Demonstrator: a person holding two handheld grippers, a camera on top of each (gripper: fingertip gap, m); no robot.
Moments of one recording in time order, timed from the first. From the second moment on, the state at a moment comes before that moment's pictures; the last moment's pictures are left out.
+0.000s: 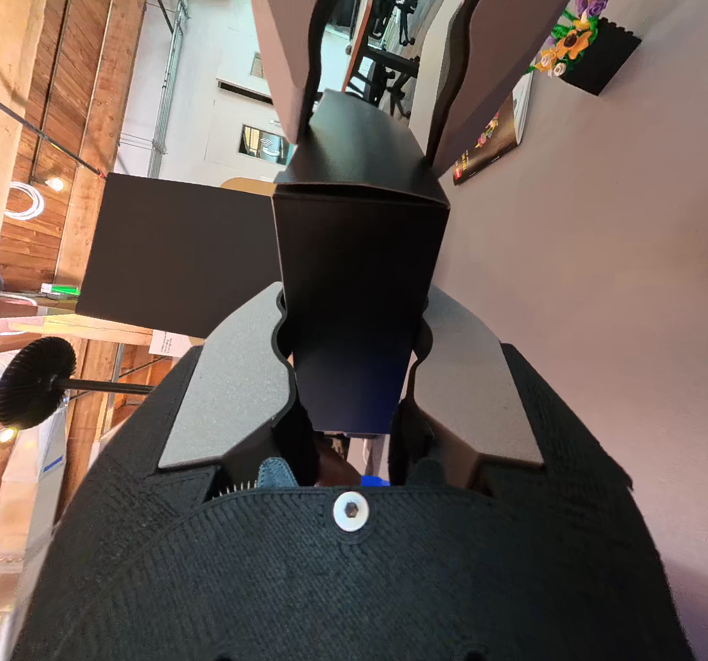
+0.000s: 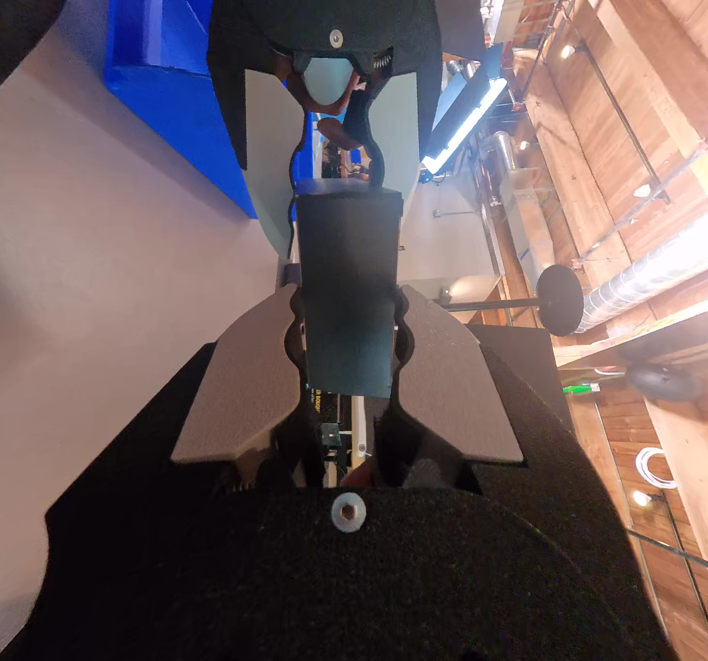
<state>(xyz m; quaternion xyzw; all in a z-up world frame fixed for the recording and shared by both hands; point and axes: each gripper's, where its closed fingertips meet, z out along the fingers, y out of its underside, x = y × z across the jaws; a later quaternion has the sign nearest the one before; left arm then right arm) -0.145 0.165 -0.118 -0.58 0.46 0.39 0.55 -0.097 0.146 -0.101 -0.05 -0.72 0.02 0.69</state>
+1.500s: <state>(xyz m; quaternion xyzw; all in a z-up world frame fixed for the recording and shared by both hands) -0.133 0.176 -0.105 -0.69 0.16 -0.10 0.70 -0.094 0.165 -0.095 -0.10 -0.68 0.07 0.72</state>
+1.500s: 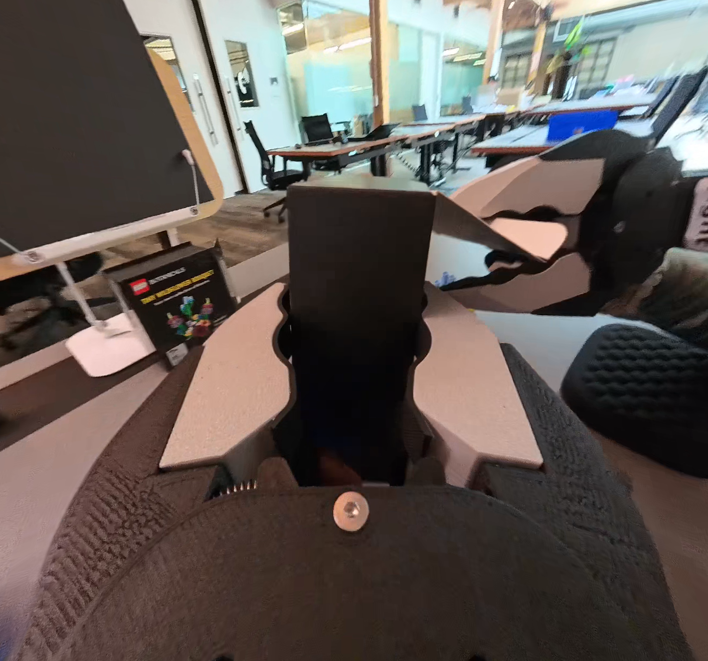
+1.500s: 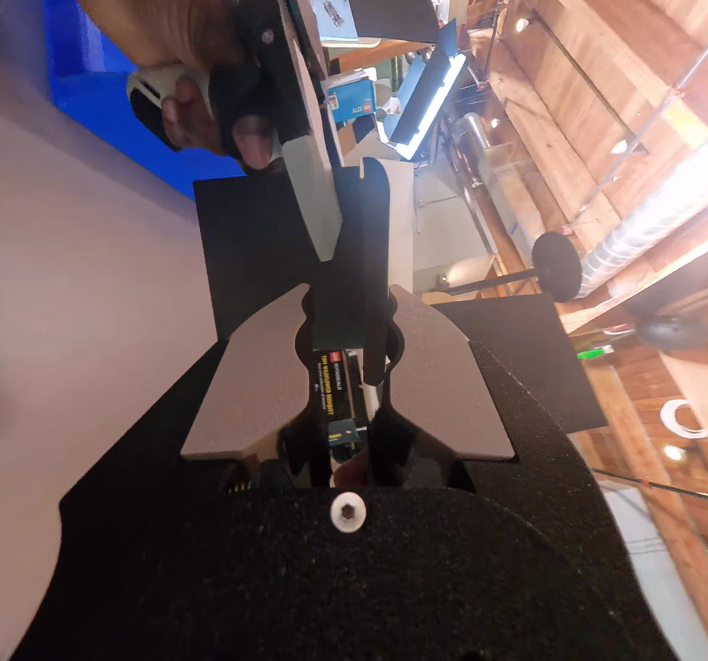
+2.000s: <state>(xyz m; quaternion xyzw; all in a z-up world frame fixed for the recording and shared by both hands) -0.127 0.163 -0.128 -0.67 0.31 0.00 0.68 -0.038 0.153 -0.023 -0.25 -0.57 0.70 0.34</state>
